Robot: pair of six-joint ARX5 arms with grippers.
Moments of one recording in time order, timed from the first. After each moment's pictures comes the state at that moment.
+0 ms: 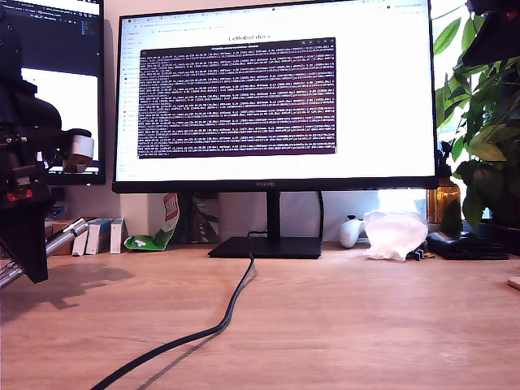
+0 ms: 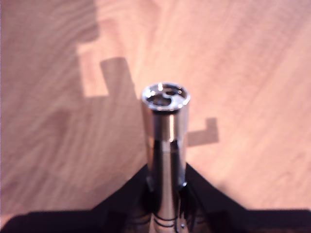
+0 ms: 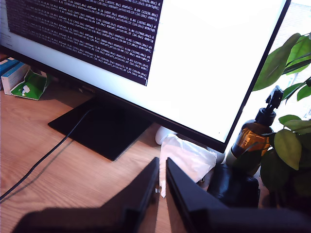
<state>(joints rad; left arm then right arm) -0.10 1.88 1.32 -0.97 0.31 0.76 0.17 0.90 0.63 0.06 -0.13 -0.24</state>
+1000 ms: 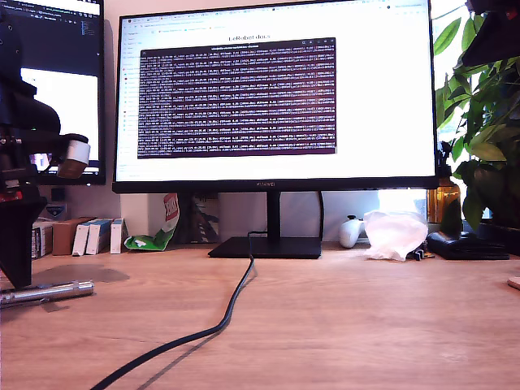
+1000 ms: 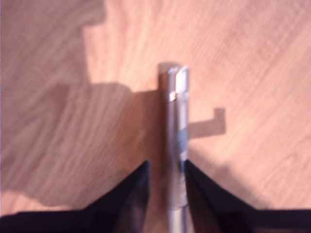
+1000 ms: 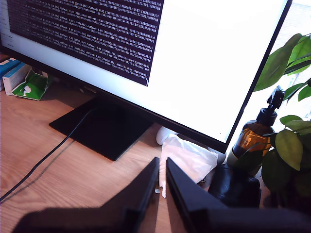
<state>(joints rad) -0.10 1.88 1.32 -1.03 0.26 0.76 0.17 0.90 0.63 0.06 -0.13 -0.24</state>
